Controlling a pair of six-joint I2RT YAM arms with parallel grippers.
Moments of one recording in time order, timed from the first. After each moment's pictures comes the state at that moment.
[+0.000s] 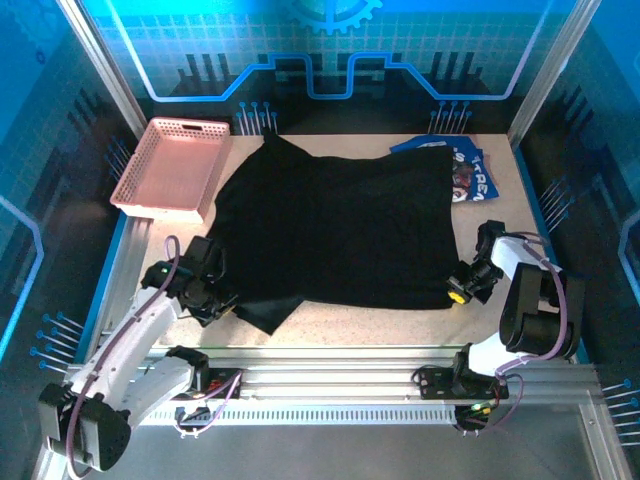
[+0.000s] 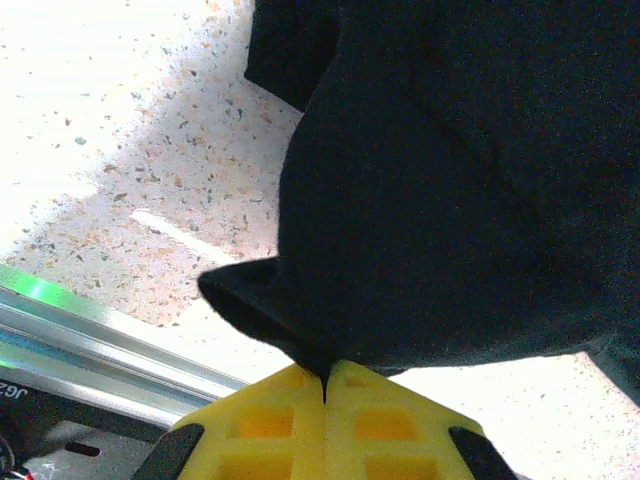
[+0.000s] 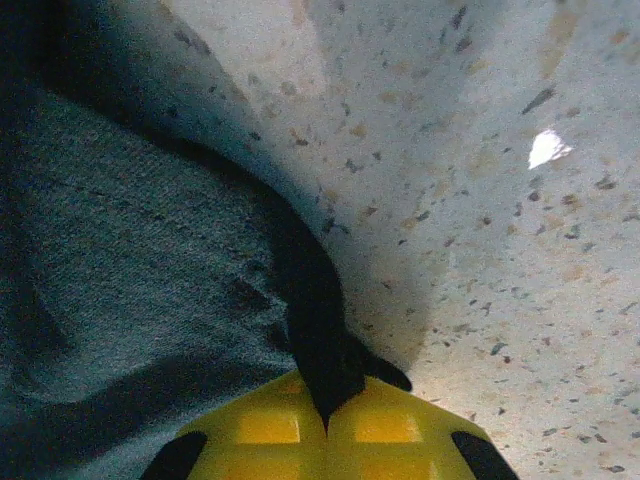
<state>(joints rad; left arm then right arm) -0.25 0.92 0.73 -1.14 0.12 -1.00 -0.25 1.51 0.78 -0.89 -0.16 0.48</state>
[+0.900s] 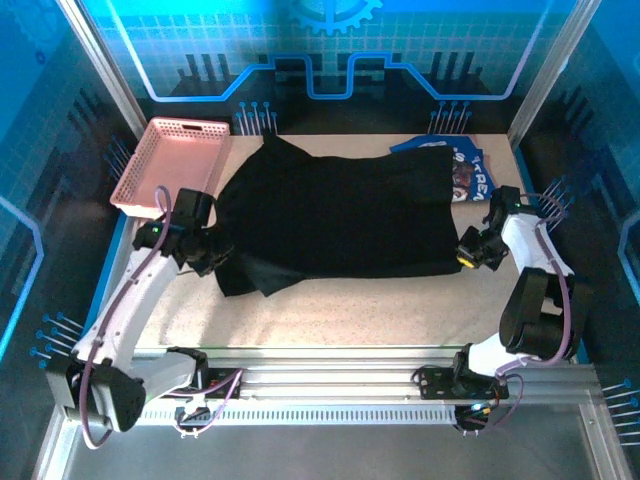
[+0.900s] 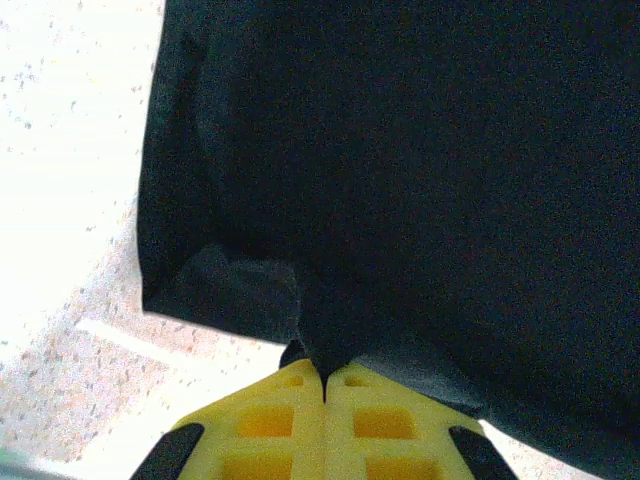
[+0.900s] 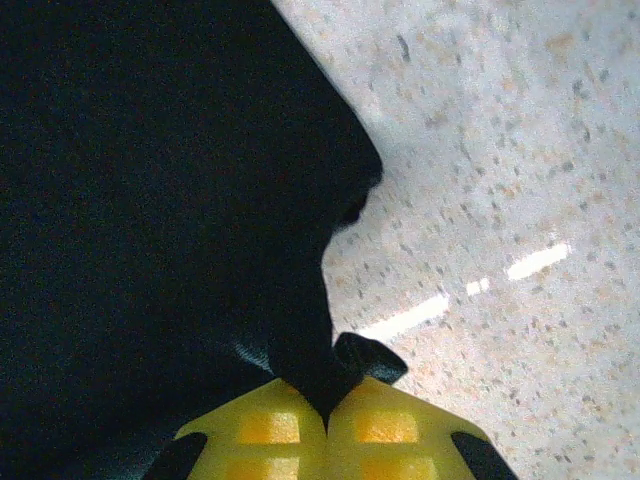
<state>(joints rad) -0.13 1.16 1.07 -1.03 0.07 -0.85 -0.25 1.53 1.08 -0.99 -0.16 0.41</state>
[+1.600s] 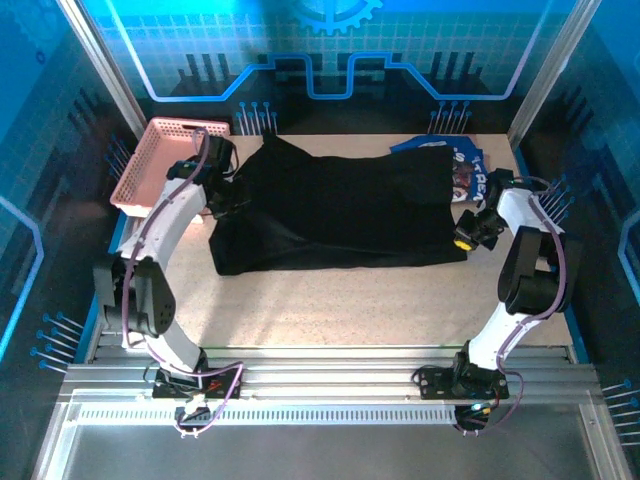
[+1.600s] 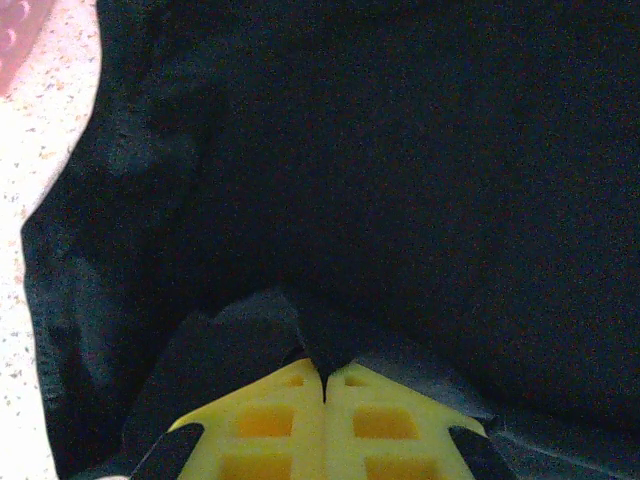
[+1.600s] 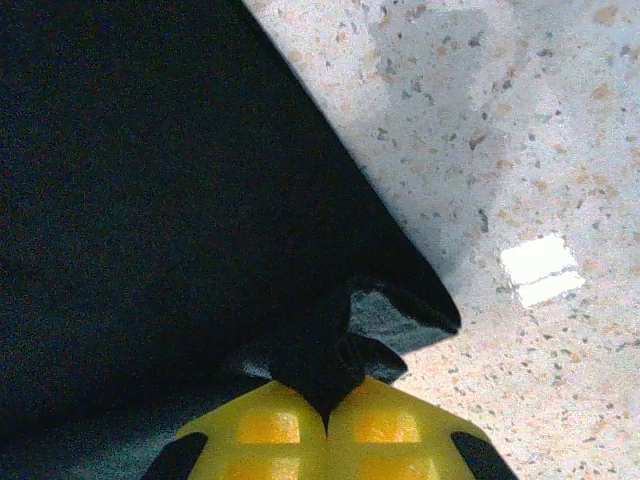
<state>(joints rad) -0.12 1.67 1.49 -0.91 0.07 -0.57 -0.24 1.80 1.30 -0.98 -0.18 0.37</state>
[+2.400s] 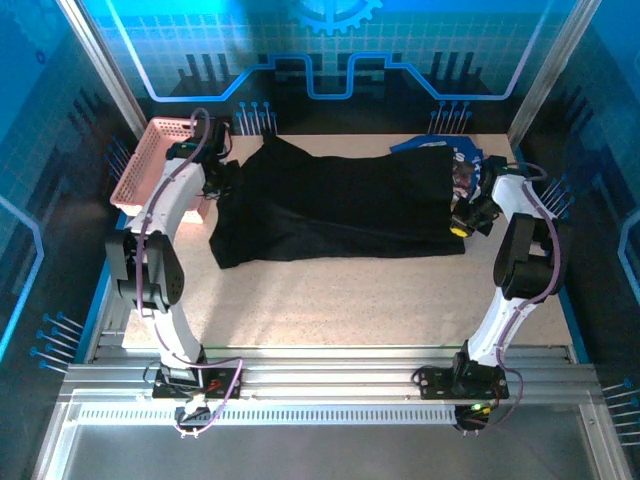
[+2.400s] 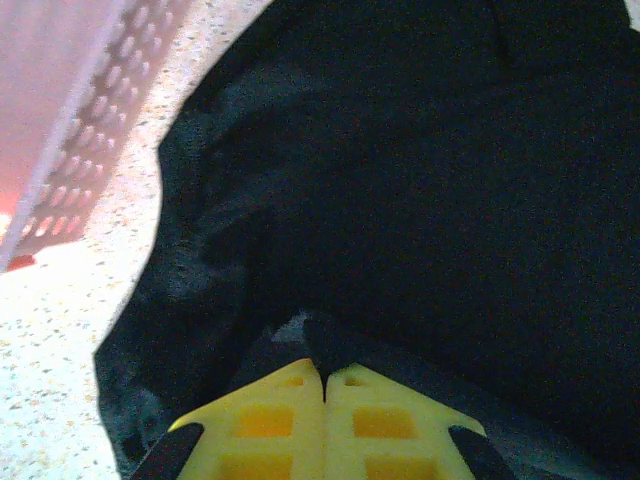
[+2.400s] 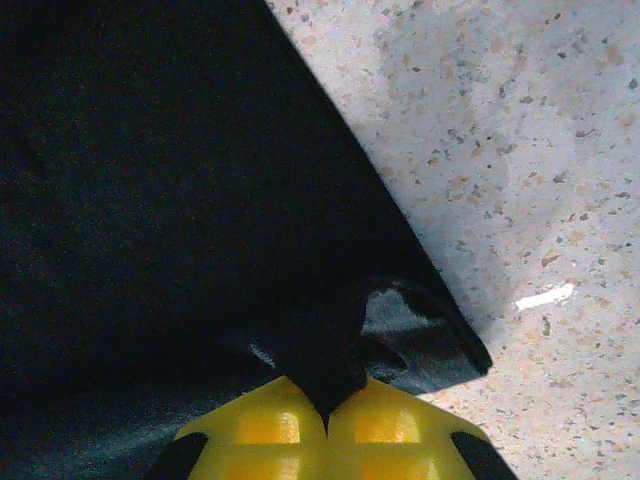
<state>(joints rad) -0.04 1.82 1.67 -0.93 0.01 -0.46 -0.21 1.92 1.47 -1.01 -0.19 0.35</state>
